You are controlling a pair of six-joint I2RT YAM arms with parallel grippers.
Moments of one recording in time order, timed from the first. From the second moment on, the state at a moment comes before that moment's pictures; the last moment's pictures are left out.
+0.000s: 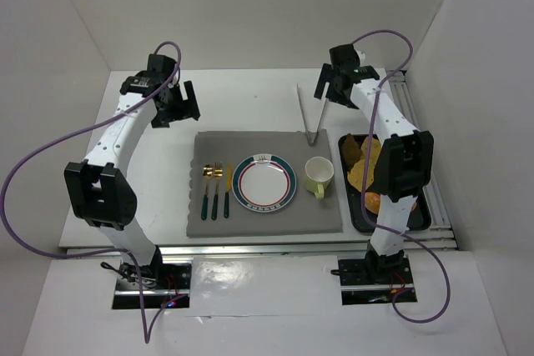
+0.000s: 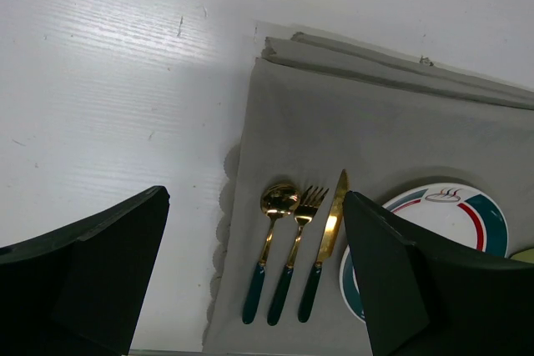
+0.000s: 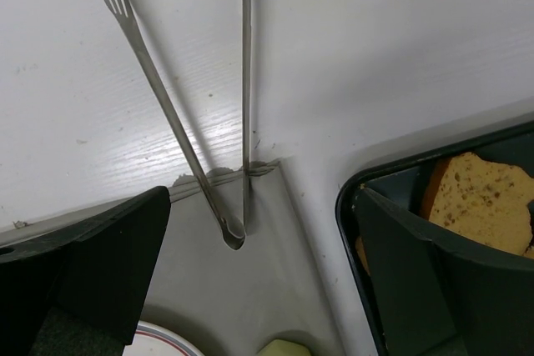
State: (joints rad) left arm -0.11 1.70 1.65 -0.95 -0.08 -0.39; right arm 0.21 1.95 1.82 -0.75 0.27 0.46
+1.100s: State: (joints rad) left arm -0.11 1.70 1.63 -0.94 -0.04 -0.40; right arm 0.32 2.26 1.91 -0.72 0.21 0.39
